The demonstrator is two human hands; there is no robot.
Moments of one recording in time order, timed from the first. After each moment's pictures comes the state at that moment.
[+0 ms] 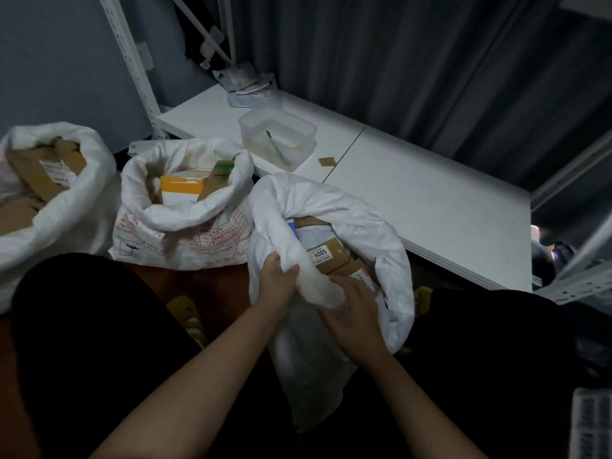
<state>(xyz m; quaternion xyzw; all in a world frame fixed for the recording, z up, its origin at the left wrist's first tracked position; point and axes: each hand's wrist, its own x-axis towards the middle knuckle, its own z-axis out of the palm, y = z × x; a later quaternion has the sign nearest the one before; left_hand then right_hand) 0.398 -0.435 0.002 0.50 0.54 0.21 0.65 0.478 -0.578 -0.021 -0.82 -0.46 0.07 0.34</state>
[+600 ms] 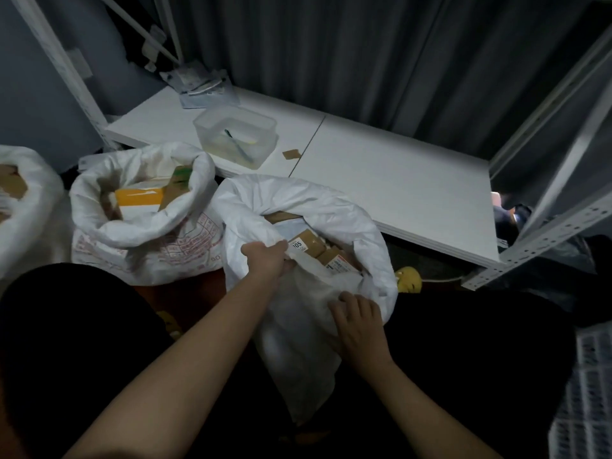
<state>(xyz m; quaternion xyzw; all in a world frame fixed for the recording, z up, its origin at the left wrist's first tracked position) 0.445 -0.424 0.014 0.39 0.56 0.19 0.71 0.490 -0.633 -0.053 -0.83 -0.55 -0.13 0.05</state>
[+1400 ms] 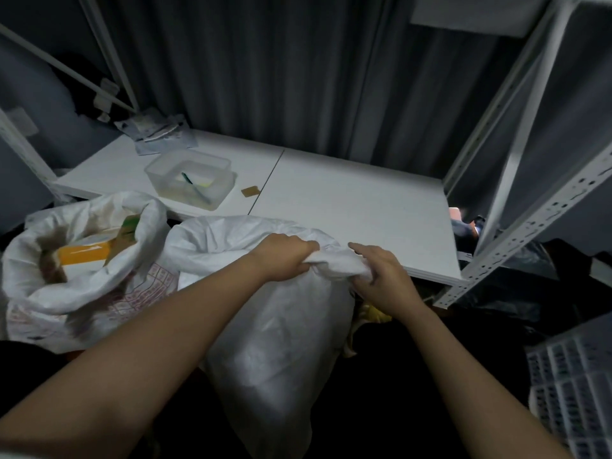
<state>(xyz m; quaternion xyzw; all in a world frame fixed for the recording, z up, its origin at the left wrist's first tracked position) 0.553 -0.447 0.096 1.00 0.02 -0.05 -0.02 0.653 -0.649 0.054 -0.84 -0.45 -0.01 0.30</state>
